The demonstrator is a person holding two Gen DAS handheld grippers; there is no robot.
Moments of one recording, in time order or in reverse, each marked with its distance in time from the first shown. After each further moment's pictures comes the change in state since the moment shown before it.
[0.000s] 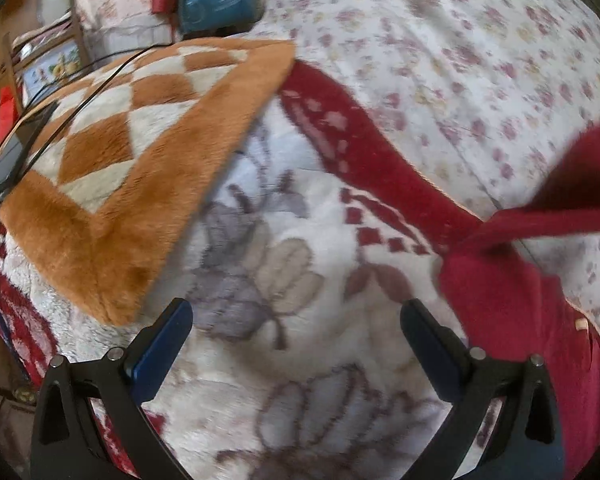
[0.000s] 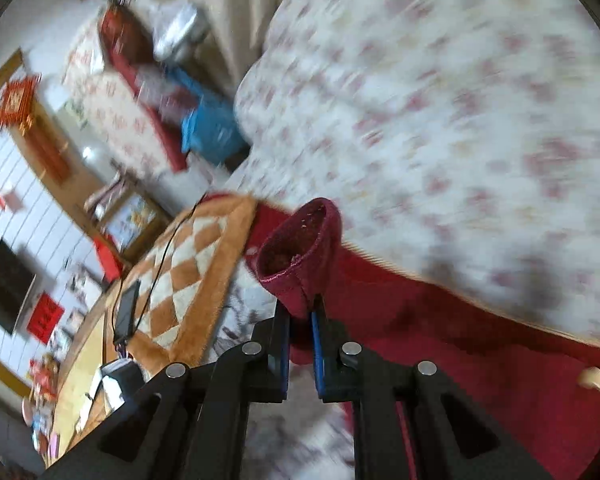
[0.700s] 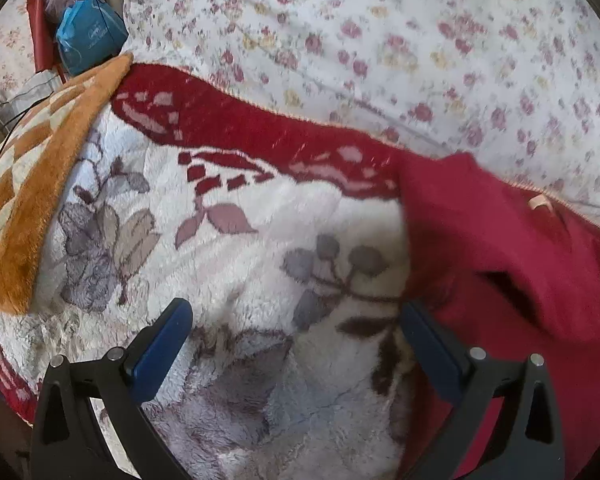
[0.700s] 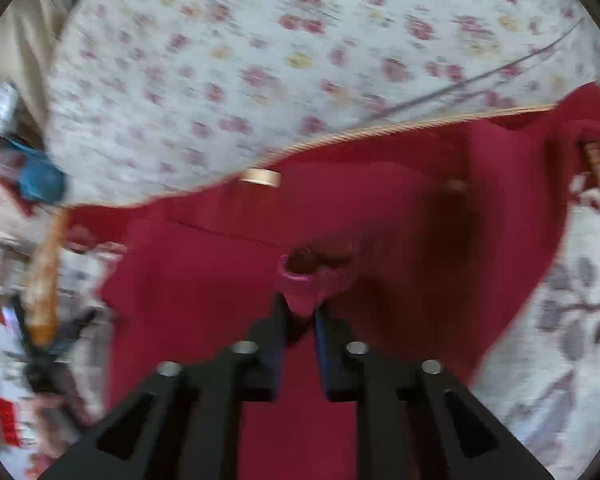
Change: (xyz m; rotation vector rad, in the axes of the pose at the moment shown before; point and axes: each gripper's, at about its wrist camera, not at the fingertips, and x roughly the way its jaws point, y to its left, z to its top) left arm 0.000 -0.111 -0.061 0.327 0.072 -0.117; right arm -0.163 -0.204 -0.183 0.334 0.084 -0.546
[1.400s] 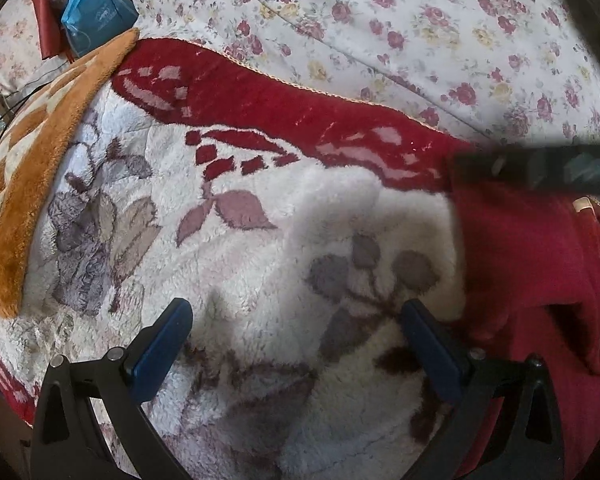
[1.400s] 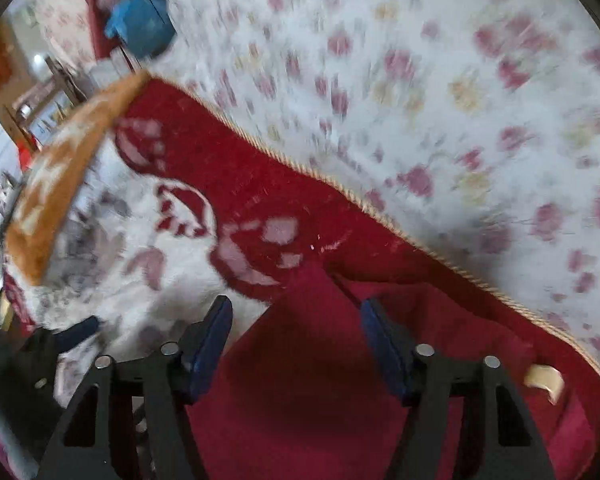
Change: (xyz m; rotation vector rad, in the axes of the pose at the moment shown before) left arm 0.037 0.008 0.009 -0.032 0.058 0.074; right arm 0.182 0.277 0.055 -0.641 0.236 0.183
